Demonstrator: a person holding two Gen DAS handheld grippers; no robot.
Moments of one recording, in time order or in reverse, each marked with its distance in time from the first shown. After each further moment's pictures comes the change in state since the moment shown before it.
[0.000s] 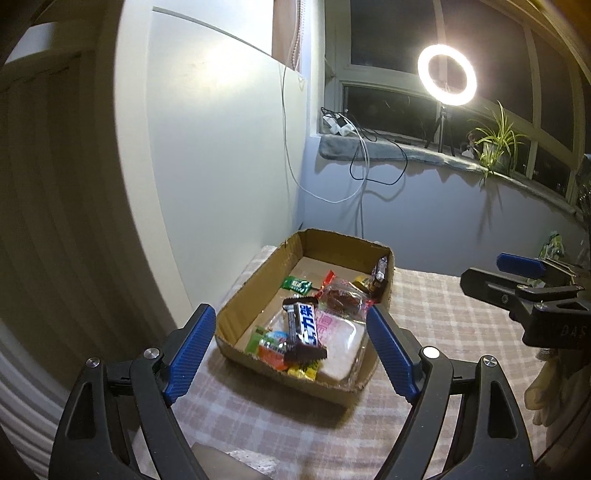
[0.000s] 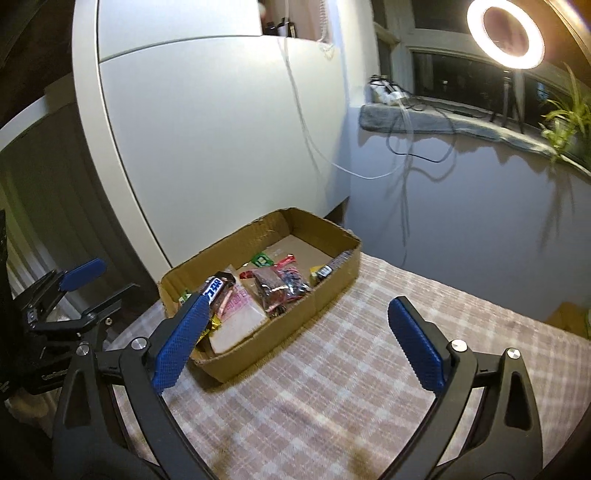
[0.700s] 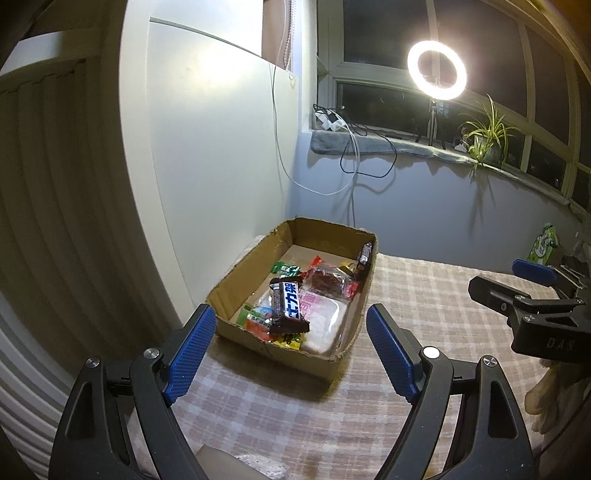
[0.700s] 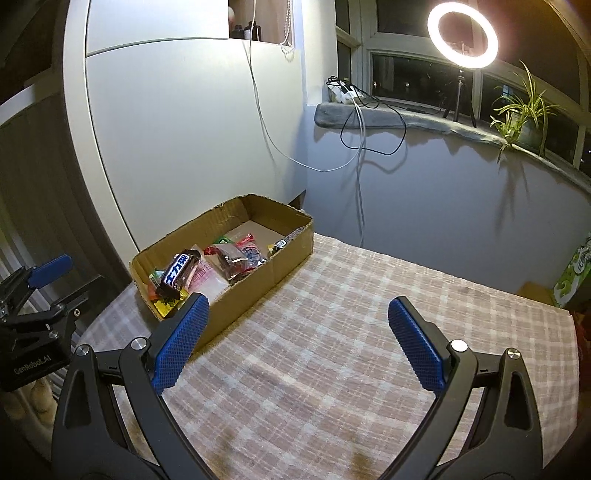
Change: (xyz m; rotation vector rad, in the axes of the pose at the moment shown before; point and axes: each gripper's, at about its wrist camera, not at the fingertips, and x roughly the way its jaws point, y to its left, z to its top) left arm -0.018 -0.017 -0.016 0.016 0.009 -0.008; right arm -0.033 -0.003 -0.032 0.023 -0.007 -0.162
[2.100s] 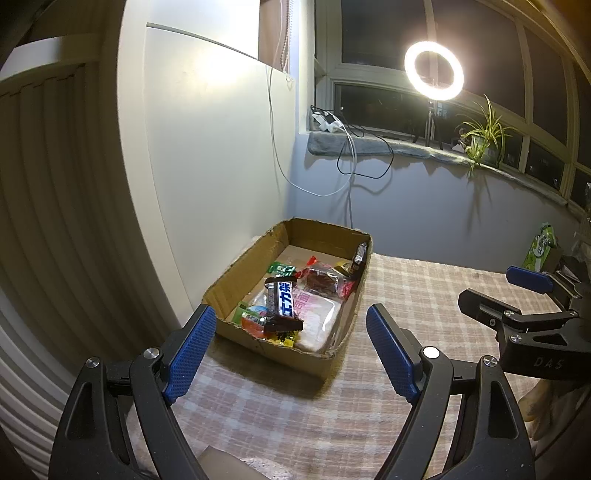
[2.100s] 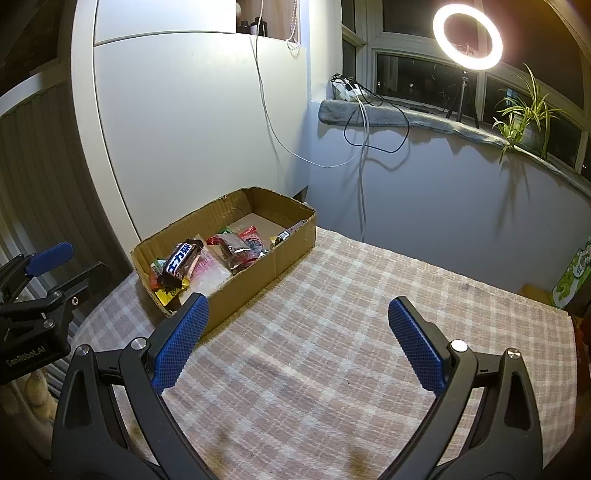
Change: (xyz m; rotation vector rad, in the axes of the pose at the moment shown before) left arm -0.007 -0.003 -0.003 0.003 -0.006 -0.001; right arm -0.001 0.004 -0.008 -0.021 0.011 0.007
